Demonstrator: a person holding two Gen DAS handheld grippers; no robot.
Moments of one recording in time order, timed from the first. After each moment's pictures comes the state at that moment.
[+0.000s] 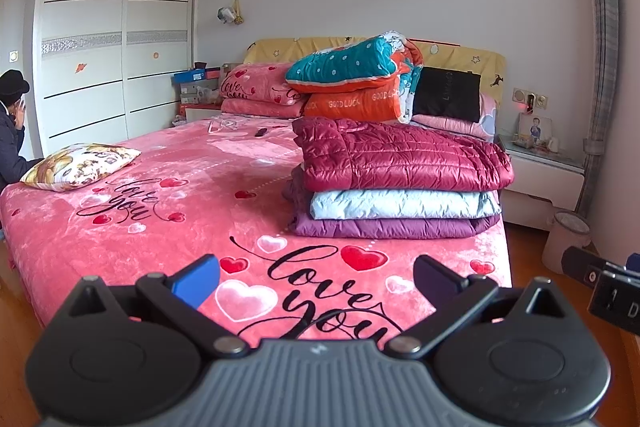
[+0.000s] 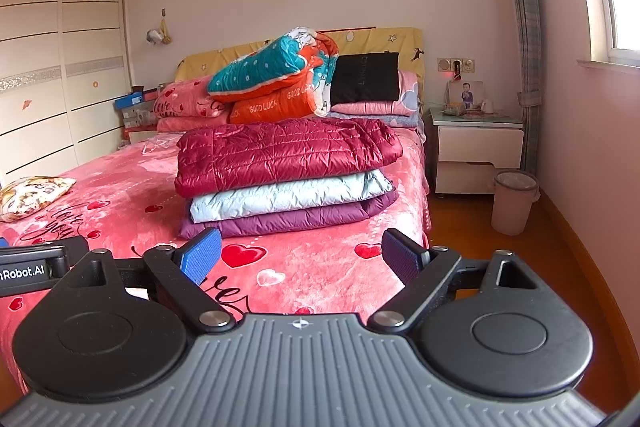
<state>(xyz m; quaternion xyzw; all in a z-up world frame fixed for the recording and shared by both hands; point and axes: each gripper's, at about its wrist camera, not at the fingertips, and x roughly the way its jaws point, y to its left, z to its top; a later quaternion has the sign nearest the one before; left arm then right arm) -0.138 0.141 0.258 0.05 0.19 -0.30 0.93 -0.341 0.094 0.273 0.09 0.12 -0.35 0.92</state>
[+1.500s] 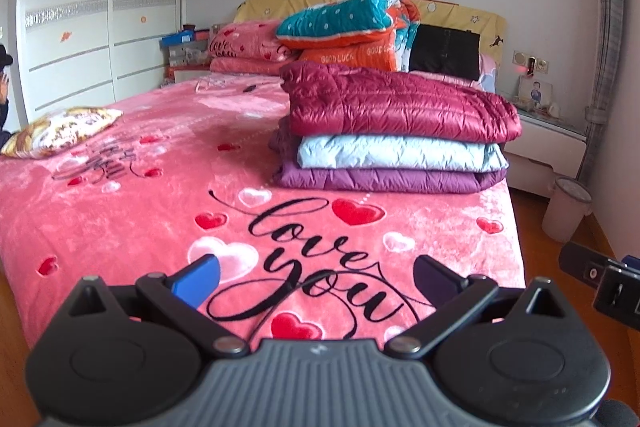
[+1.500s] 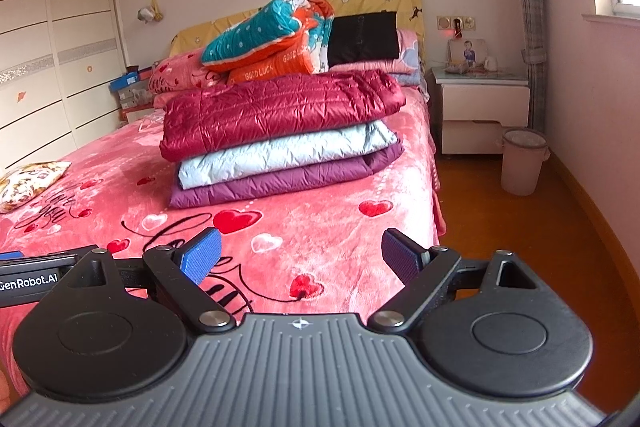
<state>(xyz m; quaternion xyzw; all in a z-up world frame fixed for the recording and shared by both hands) -0.107 0.104 0.199 0.06 0.25 -0.31 0.92 -0.302 0.044 0.220 0.13 0.16 -0.34 0.92</state>
